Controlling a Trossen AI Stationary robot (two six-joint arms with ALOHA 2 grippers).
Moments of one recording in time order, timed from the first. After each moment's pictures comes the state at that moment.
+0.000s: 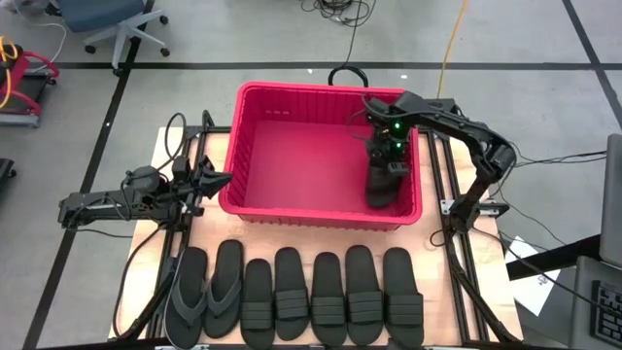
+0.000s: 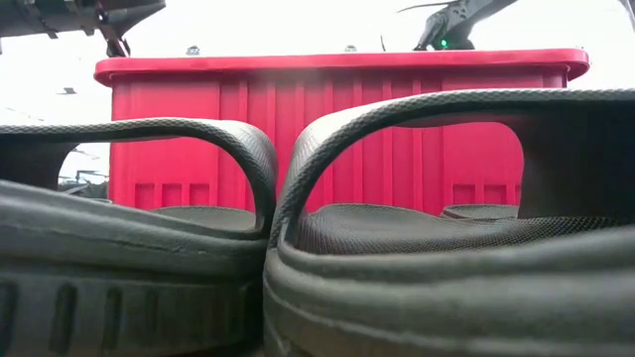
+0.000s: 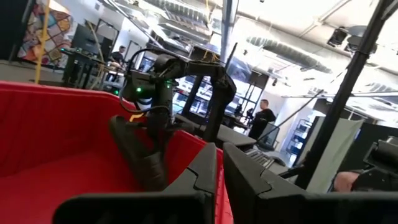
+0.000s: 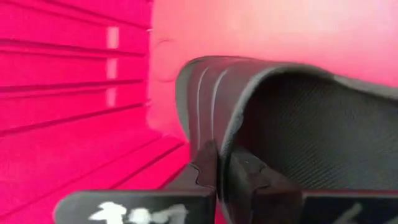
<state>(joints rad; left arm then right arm) 0.09 0.24 0.30 0.18 -0.06 -0.39 -0.72 1.71 1.48 -1.42 -0.37 -0.79</state>
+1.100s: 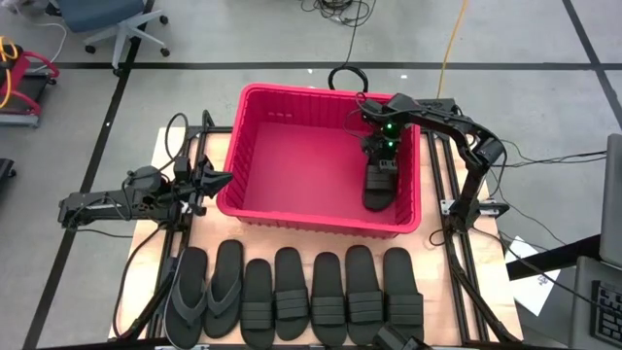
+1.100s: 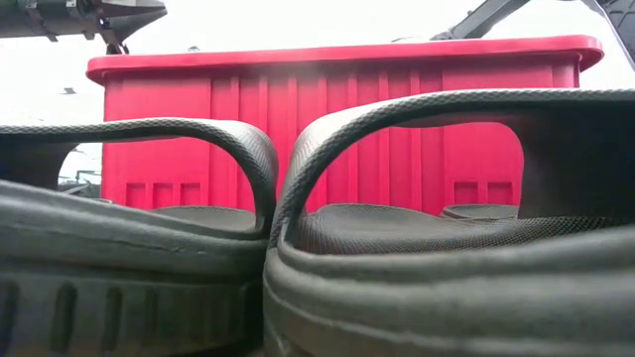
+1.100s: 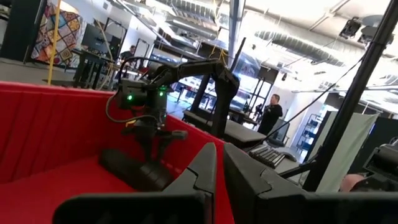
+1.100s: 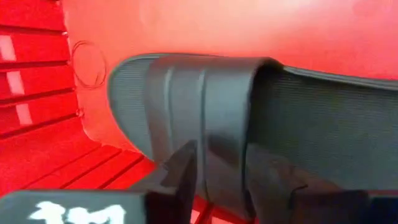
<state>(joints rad) 0.09 0.24 0.30 0.15 -0.08 -0.36 -0.76 1.82 1.46 -1.31 -0.29 -0.68</state>
